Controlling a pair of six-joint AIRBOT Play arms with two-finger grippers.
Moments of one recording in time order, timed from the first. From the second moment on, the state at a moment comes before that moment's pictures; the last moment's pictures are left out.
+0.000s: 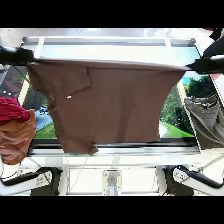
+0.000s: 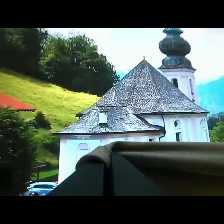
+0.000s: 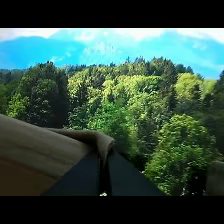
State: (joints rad) left arm 0.10 -1.33 1.71 1.49 -1.19 -1.44; right arm -0.25 -1.24 1.63 -1.21 1.33 1.25
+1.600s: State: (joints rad) left arm 0.04 -1.88 1.69 1.48 -1.07 -1.50; right arm -0.16 -1.84 1.57 -1.05 1.07 1.28
